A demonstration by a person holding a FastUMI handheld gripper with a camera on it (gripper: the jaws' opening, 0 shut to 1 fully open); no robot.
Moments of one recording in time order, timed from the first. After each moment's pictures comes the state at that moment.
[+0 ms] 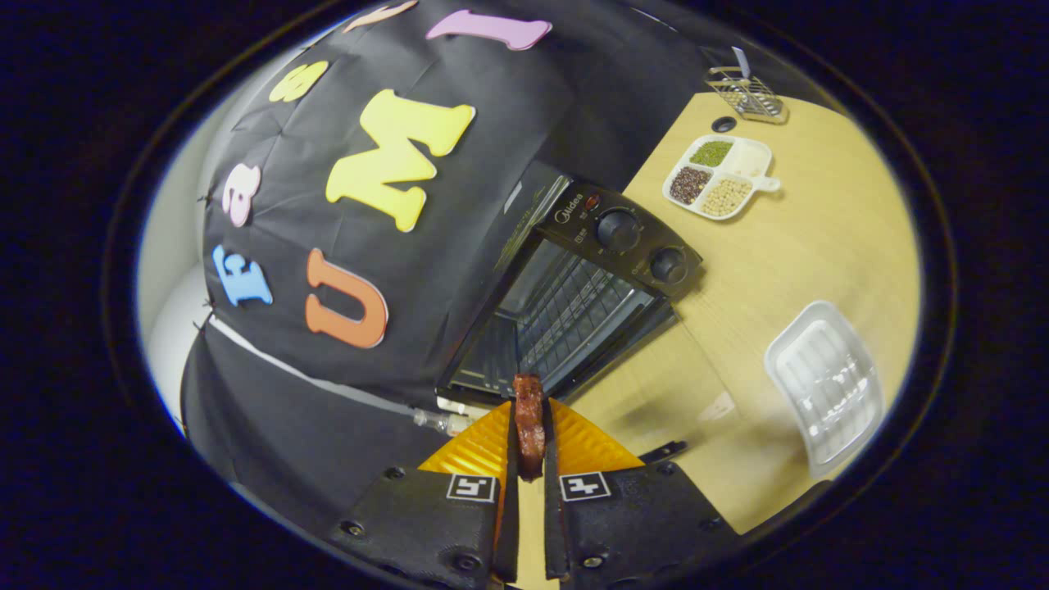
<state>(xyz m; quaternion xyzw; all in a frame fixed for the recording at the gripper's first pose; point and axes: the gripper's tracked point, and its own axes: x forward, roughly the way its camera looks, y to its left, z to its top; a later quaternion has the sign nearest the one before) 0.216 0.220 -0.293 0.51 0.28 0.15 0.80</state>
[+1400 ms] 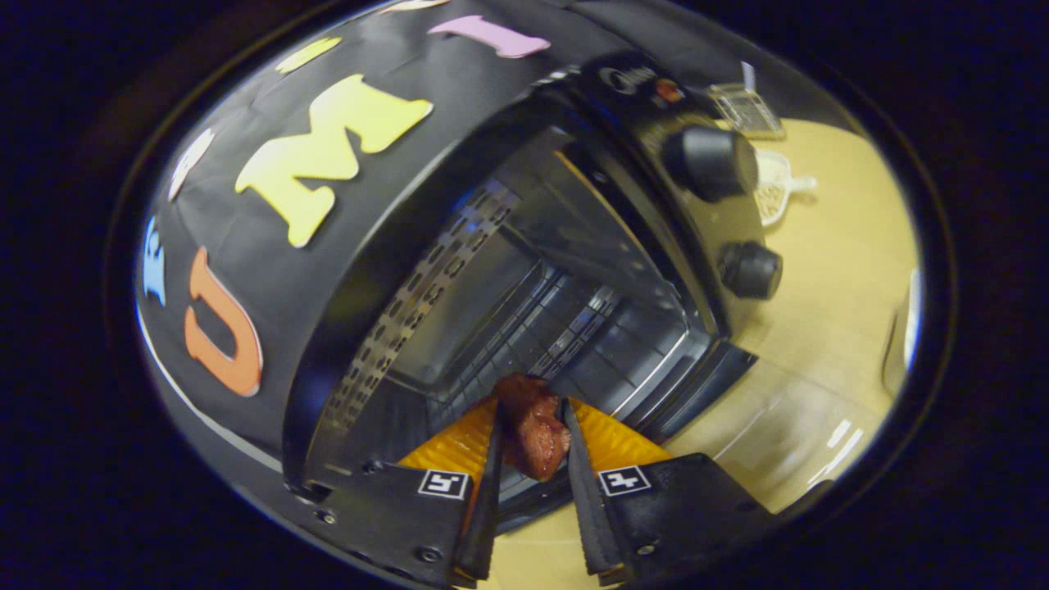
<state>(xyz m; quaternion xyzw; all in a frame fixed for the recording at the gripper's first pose) 0.371 0.259 -0.370 0.35 0.23 -0.03 0.91</state>
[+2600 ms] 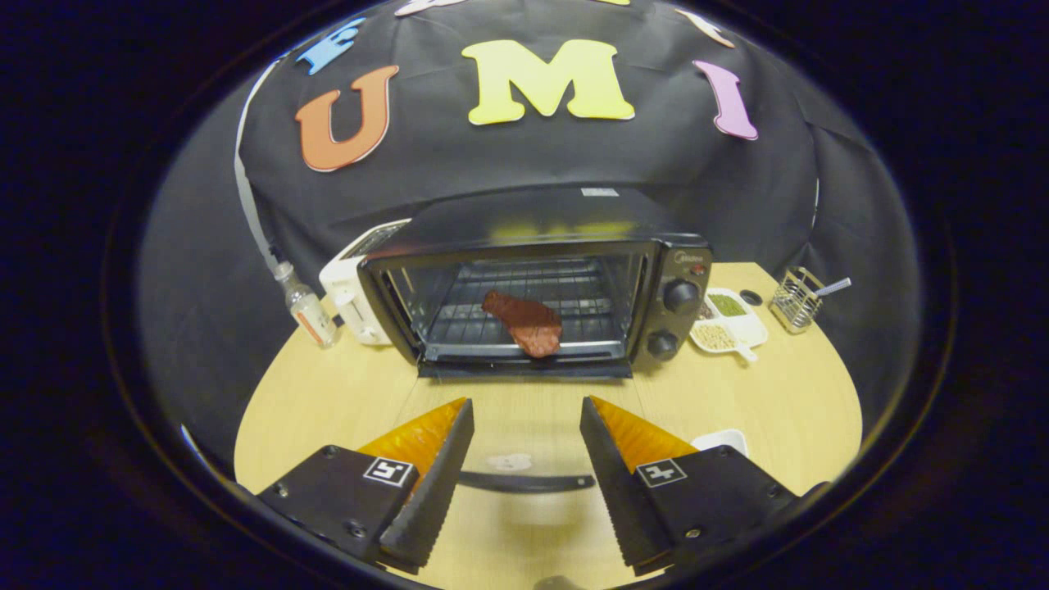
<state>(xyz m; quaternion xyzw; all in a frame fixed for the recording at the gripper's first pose) 0.177 0.239 -0.333 0.03 0.31 0.09 0.95</state>
